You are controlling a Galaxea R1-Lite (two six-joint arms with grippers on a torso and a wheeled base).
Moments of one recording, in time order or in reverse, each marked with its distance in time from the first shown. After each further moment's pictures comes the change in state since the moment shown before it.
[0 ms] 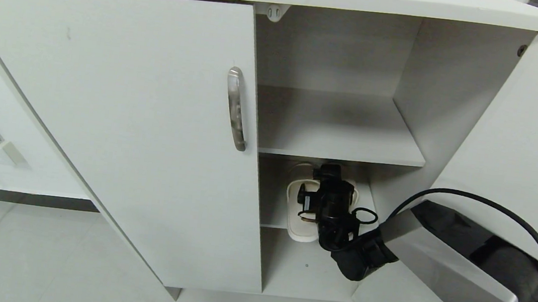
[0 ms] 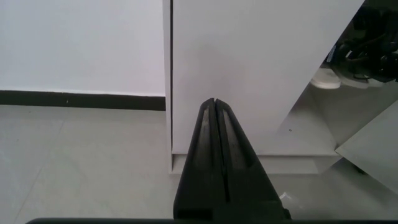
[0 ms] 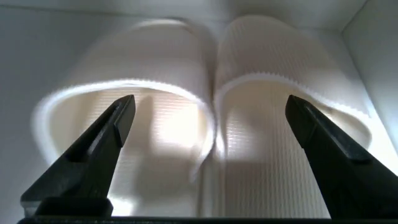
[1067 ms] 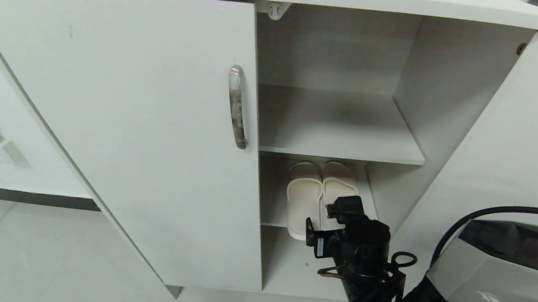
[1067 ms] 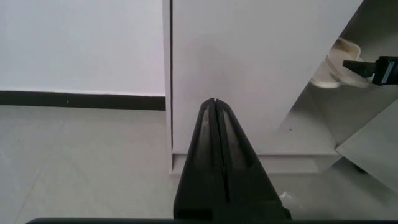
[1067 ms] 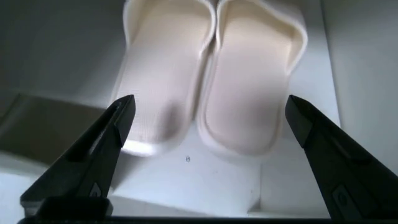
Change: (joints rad) left arm 0.000 0.000 0.000 0.000 -0.001 0.002; right arm 0.132 -0.304 0.696 -0.324 -0.002 -0.006
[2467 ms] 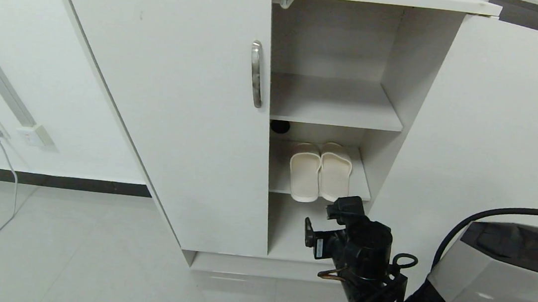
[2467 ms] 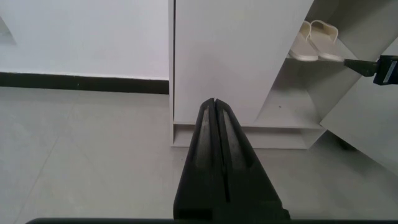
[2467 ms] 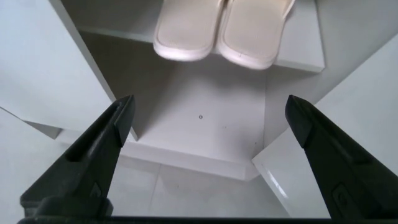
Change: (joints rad) left arm 0.000 0.000 0.000 -0.001 0.000 -0.003; right arm 0.010 -0.007 0.014 -0.025 0.001 -0.003
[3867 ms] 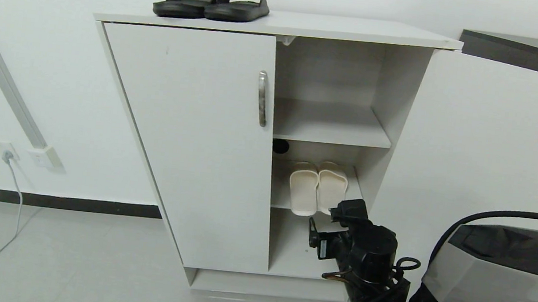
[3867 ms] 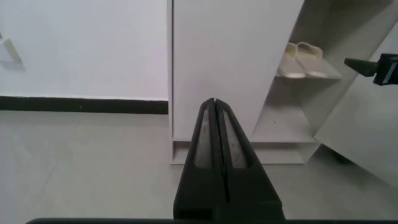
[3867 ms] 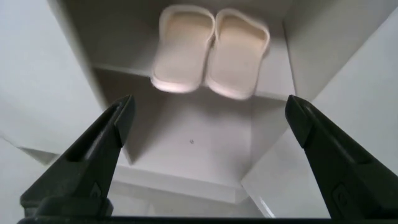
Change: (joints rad) left arm 0.001 0.000 0.000 0.000 0.000 0.002; right arm -0.020 0.035 0.027 -0.096 0.004 -0.035
